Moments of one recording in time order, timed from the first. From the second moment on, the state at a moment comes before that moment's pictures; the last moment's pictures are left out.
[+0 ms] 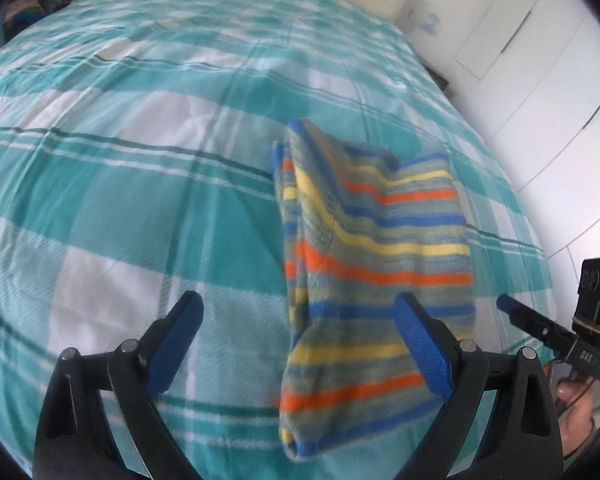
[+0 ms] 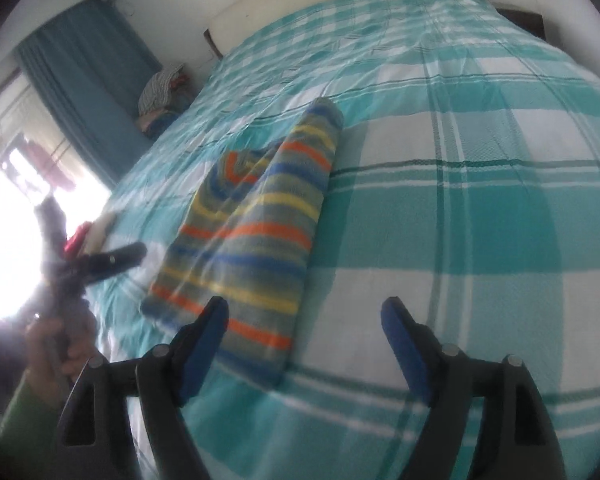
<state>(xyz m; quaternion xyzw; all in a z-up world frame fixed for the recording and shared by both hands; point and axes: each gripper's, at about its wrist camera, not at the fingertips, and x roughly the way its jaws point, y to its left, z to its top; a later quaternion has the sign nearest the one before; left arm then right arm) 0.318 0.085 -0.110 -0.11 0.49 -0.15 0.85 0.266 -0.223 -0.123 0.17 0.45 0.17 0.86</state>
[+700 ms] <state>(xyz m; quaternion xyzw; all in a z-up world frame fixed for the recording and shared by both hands) 0.314 0.064 -0.046 -0.07 0.41 -0.16 0.89 0.310 -0.099 -0.067 -0.01 0.35 0.19 0.92</state>
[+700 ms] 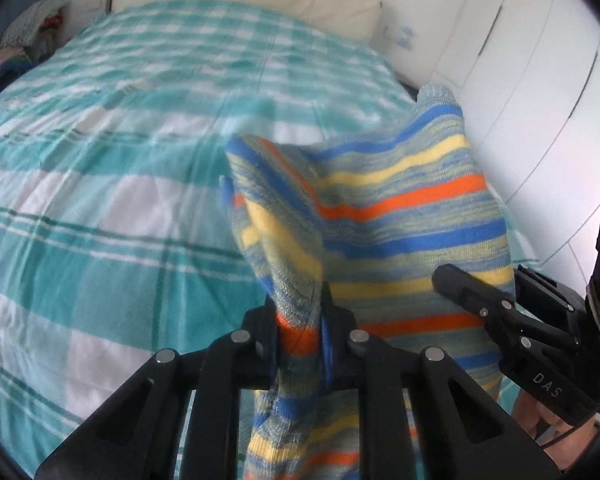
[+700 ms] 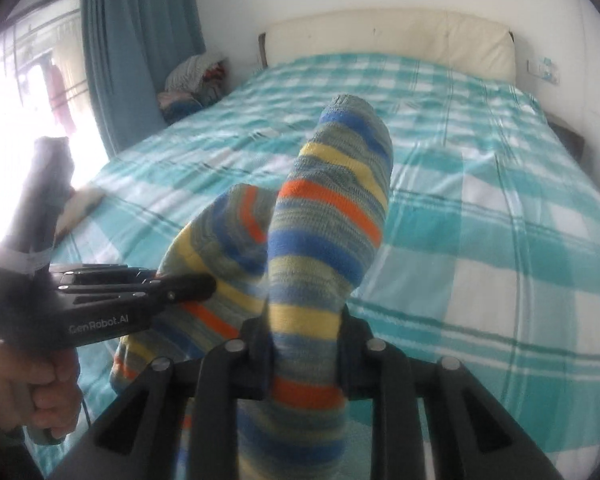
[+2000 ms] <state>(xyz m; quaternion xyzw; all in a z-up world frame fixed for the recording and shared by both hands) 0.079 0.043 -0.009 0.06 0.32 0.05 0.94 0.075 -0.120 -0.010 -0.09 0.35 0.02 0.93</state>
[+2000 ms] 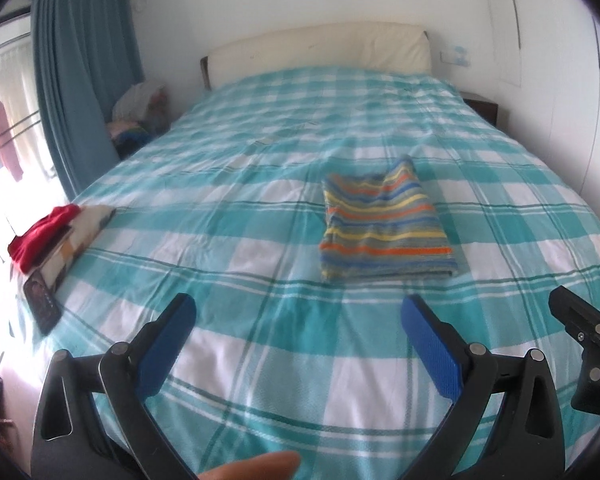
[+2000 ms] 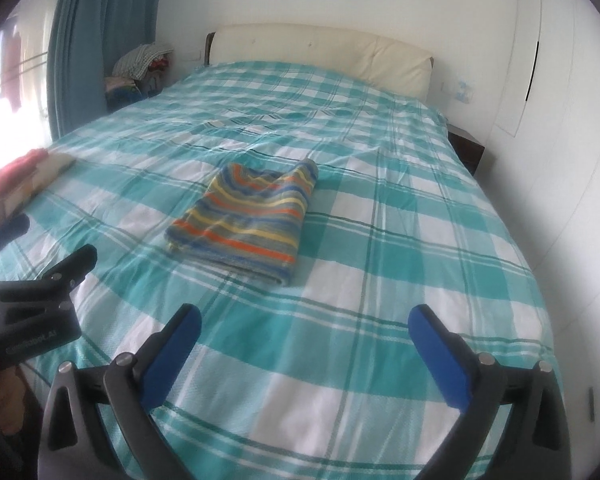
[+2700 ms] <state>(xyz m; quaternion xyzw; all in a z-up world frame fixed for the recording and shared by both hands) 0.054 0.045 0.014 0.02 0.33 0.01 0.95 0.051 -0.114 0.018 -0.10 0.35 0.02 0.93</state>
